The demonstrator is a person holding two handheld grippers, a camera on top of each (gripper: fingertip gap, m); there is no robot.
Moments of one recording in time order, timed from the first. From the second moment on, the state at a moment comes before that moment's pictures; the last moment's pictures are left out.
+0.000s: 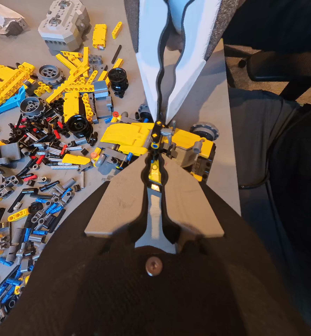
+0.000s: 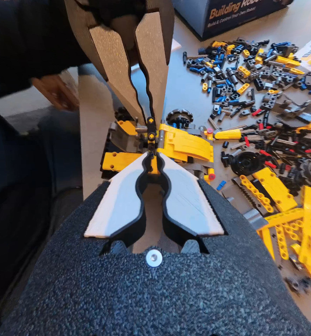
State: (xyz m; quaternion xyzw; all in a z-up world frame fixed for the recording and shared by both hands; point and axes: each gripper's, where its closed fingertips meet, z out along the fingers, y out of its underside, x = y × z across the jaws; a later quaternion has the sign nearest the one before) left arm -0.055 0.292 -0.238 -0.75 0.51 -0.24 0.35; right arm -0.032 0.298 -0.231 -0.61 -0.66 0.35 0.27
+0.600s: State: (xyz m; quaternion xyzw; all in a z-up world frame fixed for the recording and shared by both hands) left arm -0.049 0.299 -0.243 -0.75 0.50 -0.23 0.37; right arm -0.030 0.302 -0.239 -0.60 -0.68 0.23 0.35
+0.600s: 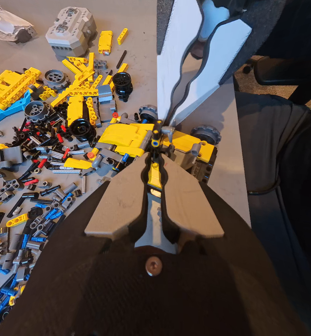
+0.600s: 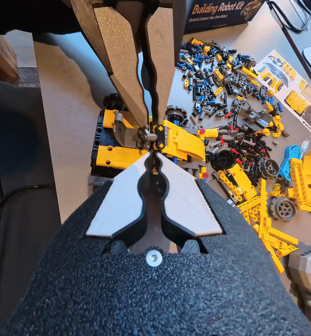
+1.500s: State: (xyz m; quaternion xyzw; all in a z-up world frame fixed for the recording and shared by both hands) left arm -0.069 0.315 -0.239 -0.75 0.50 -0.17 0.40; right arm -0.033 0.303 -0.237 -0.61 -0.68 0.22 0.35
